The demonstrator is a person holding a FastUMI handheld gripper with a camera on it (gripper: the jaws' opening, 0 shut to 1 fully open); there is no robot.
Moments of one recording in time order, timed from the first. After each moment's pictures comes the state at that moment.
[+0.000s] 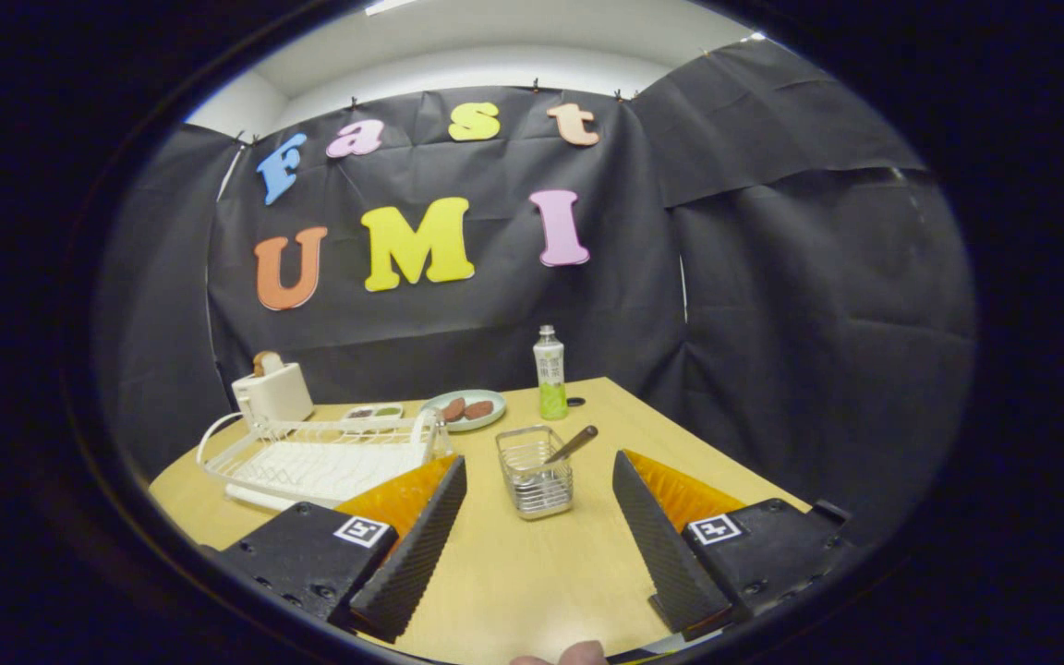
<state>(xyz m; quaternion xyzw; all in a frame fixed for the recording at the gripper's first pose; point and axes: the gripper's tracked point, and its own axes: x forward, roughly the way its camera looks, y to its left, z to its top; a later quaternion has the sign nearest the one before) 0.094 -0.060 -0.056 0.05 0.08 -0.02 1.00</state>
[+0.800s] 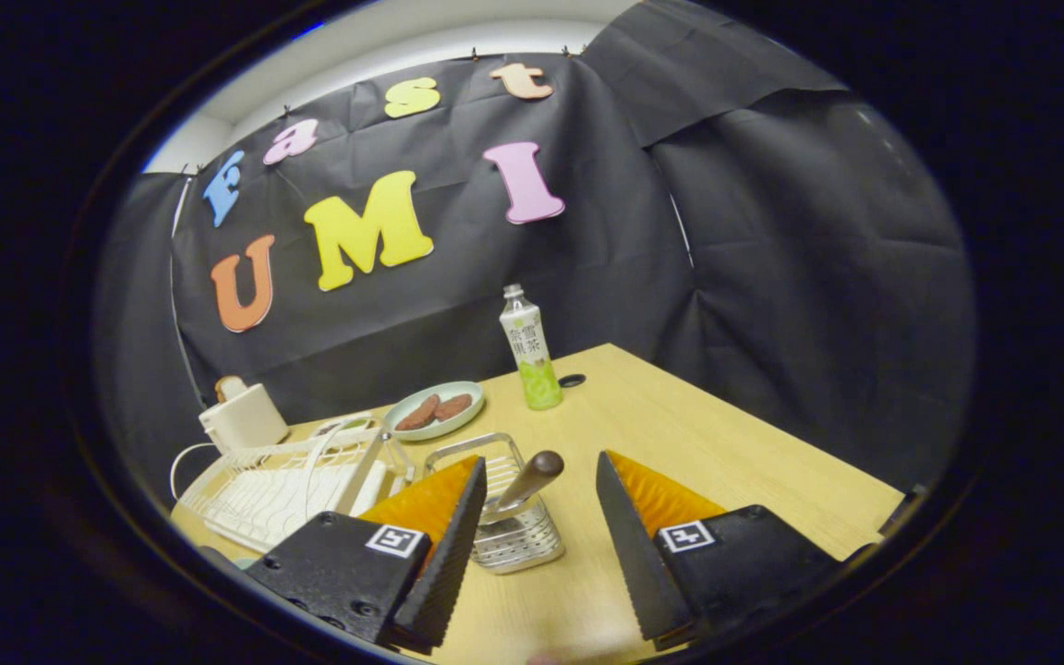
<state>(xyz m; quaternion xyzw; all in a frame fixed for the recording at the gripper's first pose) 0.232 -0.084 -0.098 0.13 0.11 0.00 0.99</state>
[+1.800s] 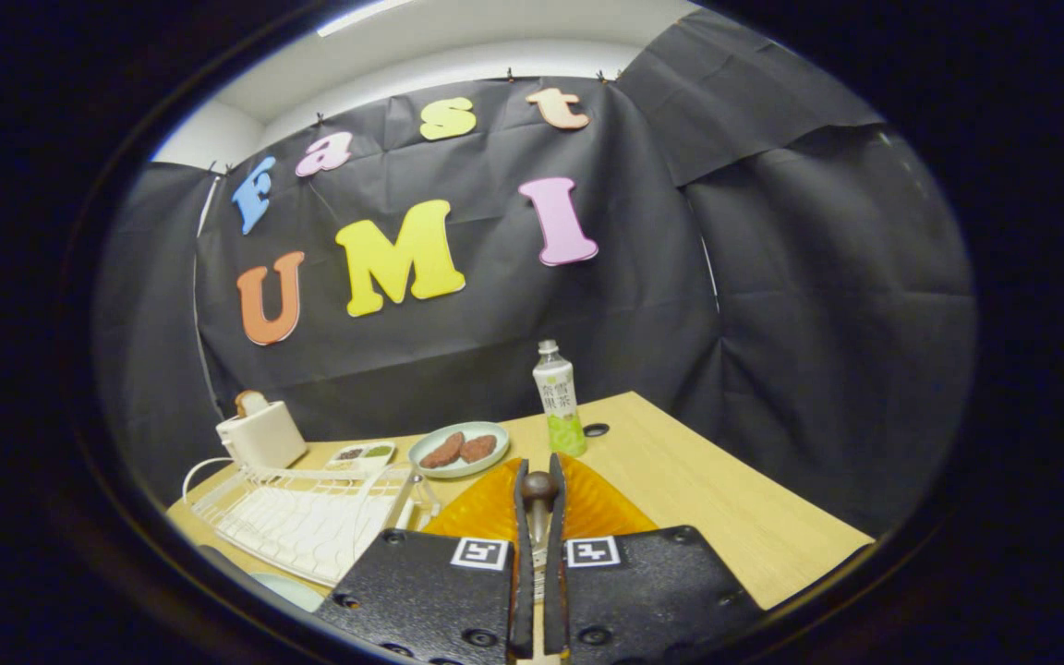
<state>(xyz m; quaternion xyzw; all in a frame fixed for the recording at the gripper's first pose) 0.212 -0.071 -0.014 0.10 0.04 0.03 0.99</state>
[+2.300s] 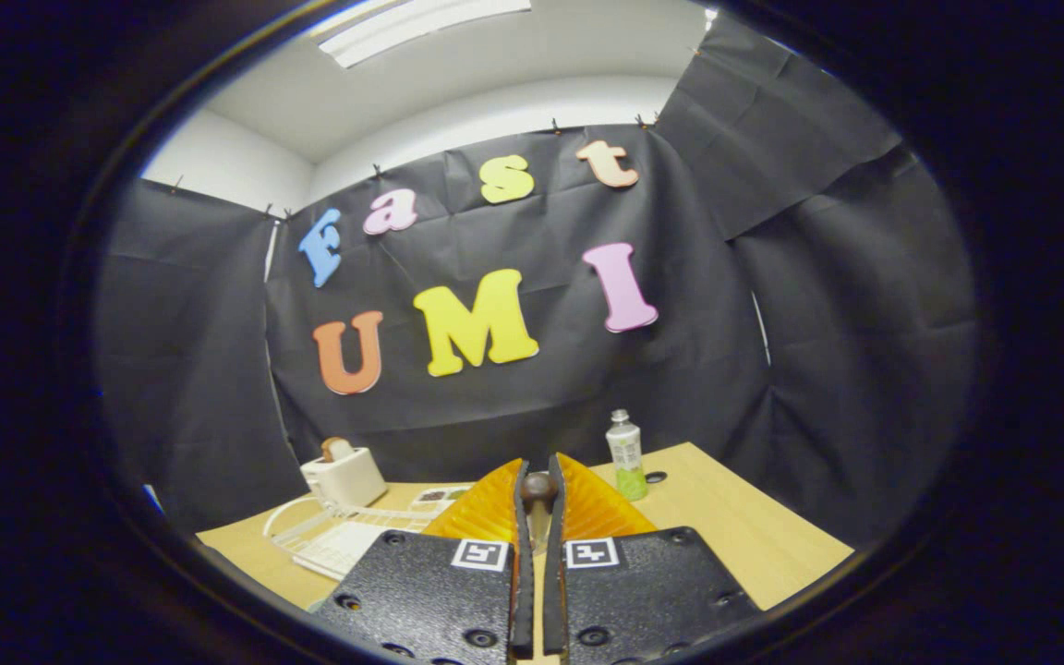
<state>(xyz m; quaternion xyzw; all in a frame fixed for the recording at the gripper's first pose) 0.113 -0.013 0.063 0.10 -0.03 0.15 0.98</state>
